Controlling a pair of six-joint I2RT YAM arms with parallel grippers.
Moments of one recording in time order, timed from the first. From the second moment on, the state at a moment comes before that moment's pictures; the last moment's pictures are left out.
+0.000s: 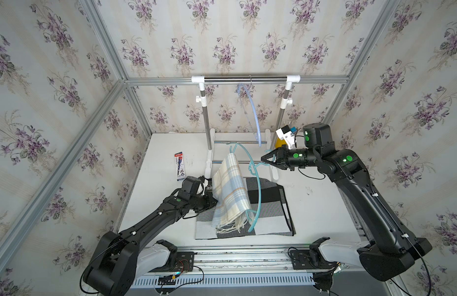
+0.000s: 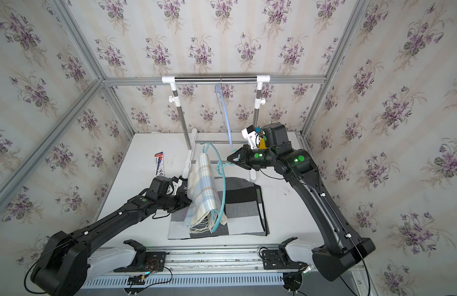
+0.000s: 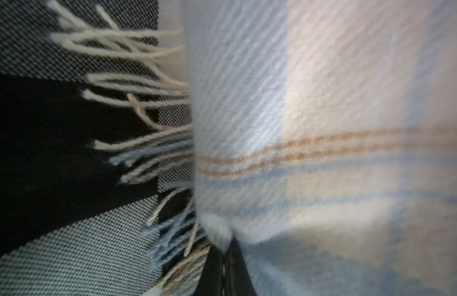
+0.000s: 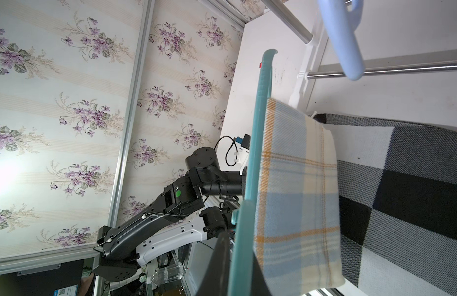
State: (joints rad) left arm -0.45 1.17 0.55 -0.30 0.52 -0.75; right arm 0.46 1.28 1.58 -0.92 -0.66 0.70
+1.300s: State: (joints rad) left arm -0.45 1.25 0.55 -0.23 0.55 -0.70; right arm 0.47 1.31 1.64 -0.93 -0.67 0.70
